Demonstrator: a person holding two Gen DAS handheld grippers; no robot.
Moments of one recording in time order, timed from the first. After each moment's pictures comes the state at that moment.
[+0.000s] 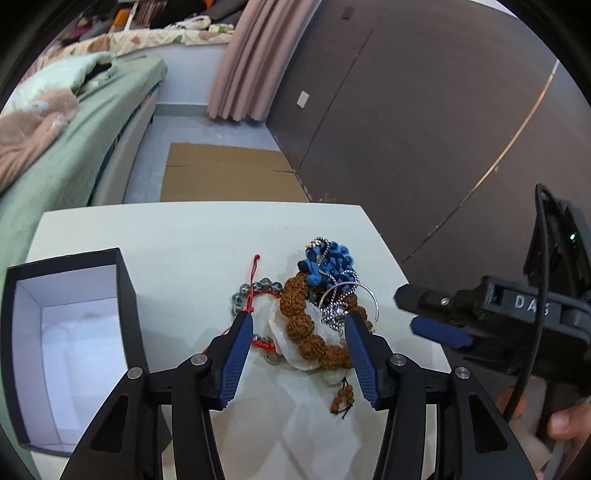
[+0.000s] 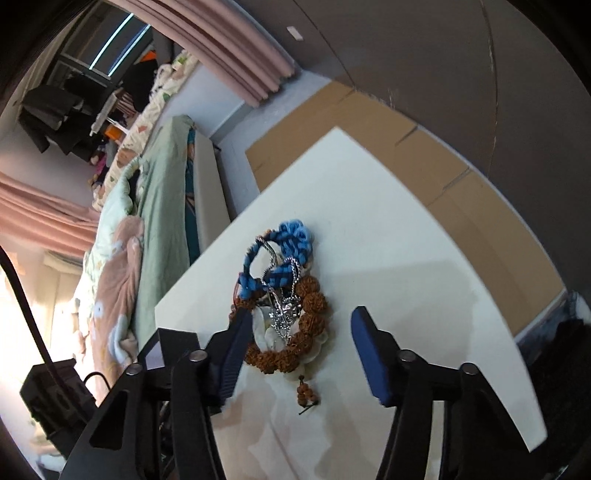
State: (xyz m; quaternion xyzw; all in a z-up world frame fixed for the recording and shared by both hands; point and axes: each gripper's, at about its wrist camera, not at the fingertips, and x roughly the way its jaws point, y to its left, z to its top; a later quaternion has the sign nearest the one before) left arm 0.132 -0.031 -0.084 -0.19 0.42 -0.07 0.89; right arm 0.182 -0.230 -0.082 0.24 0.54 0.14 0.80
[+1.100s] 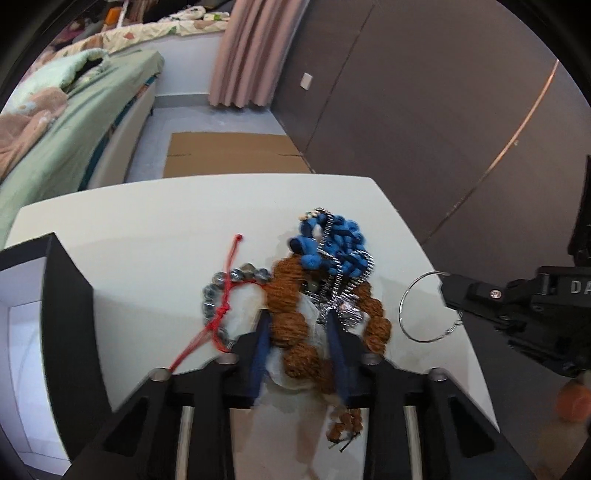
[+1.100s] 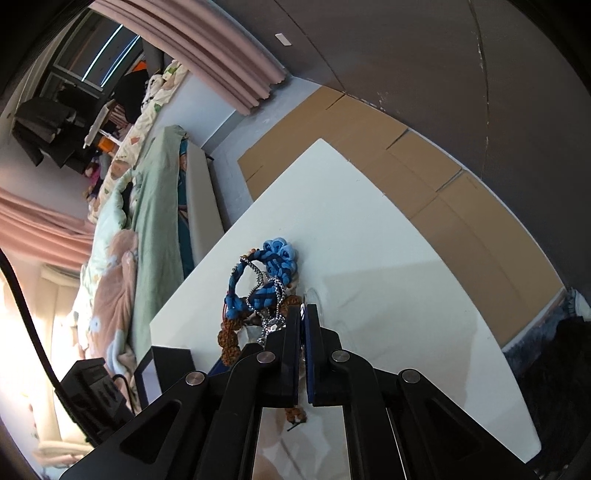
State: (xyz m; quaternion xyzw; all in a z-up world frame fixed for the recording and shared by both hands) left arm 0.153 -0.059 -0.119 -0.15 0.44 -0.05 0.88; right arm 0.190 -0.245 -0.083 0.25 0.53 0.12 0.80
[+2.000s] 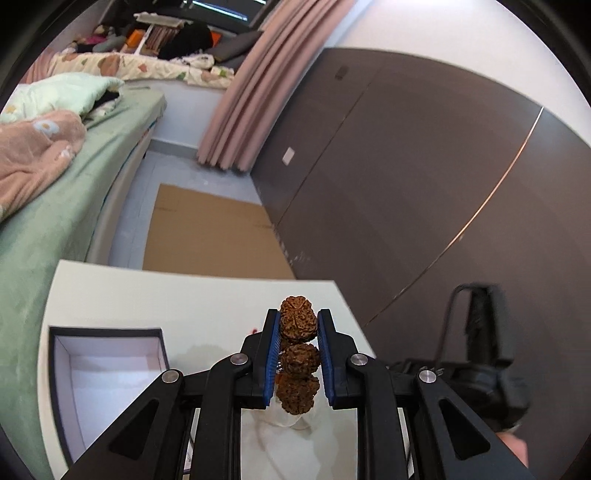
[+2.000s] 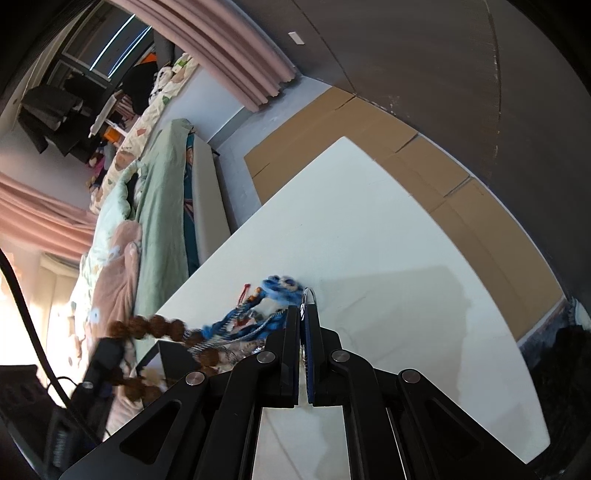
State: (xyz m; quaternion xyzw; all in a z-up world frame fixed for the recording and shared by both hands) left arm 0.108 0.015 -0.021 -0.24 0.31 -0.10 0.91; right arm 0.189 -0.222 -0.077 0.23 0.53 0.13 0.81
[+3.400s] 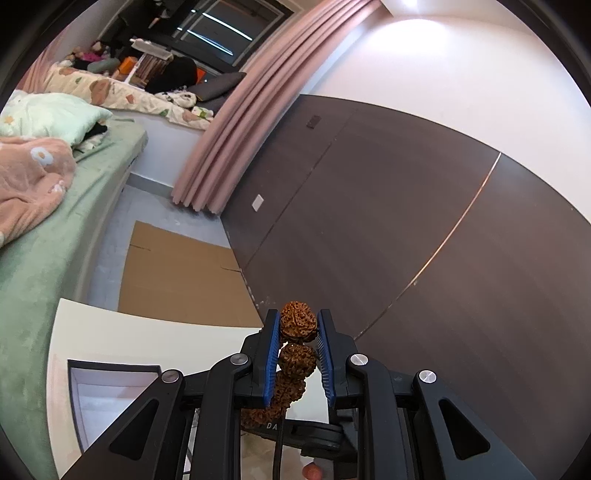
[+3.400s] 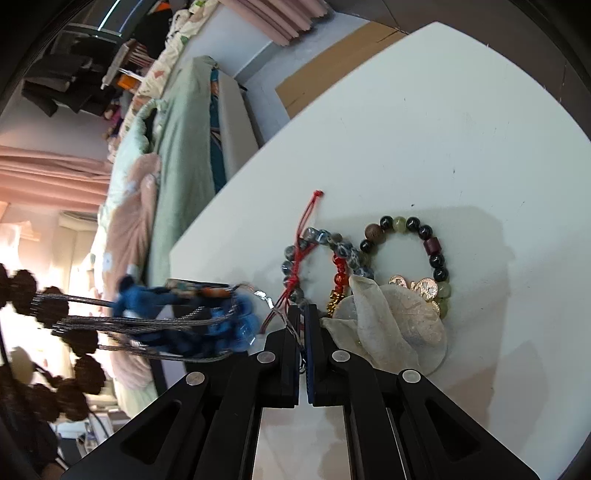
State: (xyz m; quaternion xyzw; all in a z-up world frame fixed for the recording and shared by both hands) left arm 0.079 0.041 0.021 -0.28 0.21 -0.14 0.93; right arm 0.191 -0.124 -0.141 0.23 0.61 0.21 0.73
